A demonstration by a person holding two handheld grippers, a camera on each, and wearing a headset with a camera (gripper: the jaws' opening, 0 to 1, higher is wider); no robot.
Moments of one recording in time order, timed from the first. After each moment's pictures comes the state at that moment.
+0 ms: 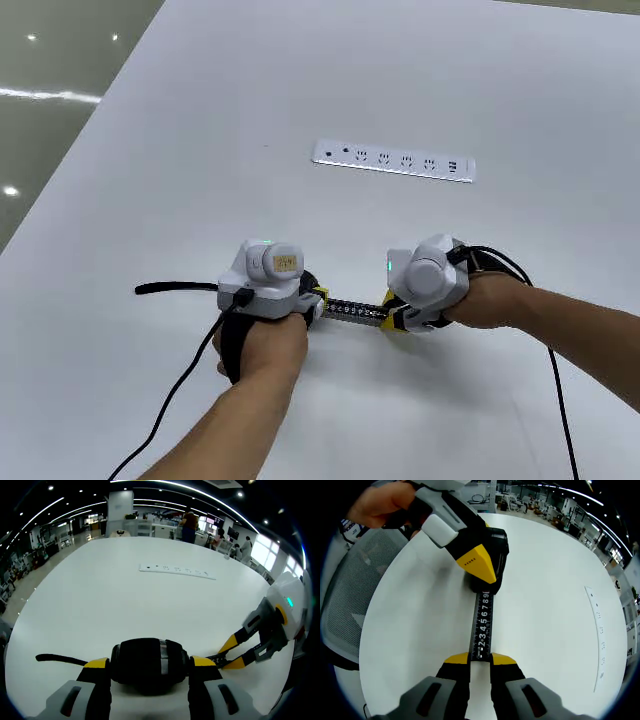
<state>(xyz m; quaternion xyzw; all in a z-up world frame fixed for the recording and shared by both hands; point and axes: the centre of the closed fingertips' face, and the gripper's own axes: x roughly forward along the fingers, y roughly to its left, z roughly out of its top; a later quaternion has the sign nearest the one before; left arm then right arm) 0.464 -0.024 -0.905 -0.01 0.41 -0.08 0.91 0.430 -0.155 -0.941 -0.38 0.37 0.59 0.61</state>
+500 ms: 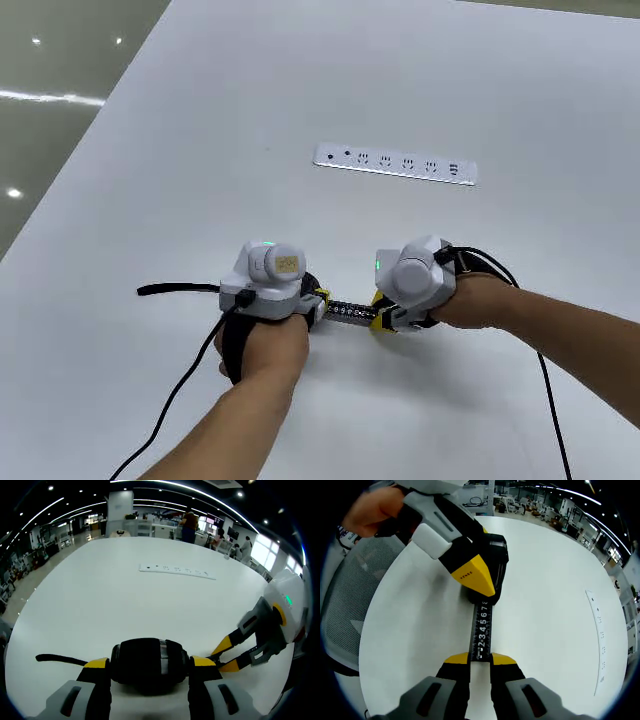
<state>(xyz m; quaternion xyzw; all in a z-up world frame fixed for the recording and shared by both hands) 0.465 -0.025 -0.904 -0.01 0.41 -0.08 0.91 0.435 -0.133 -0.945 -0.37 0.37 0.58 0.62</state>
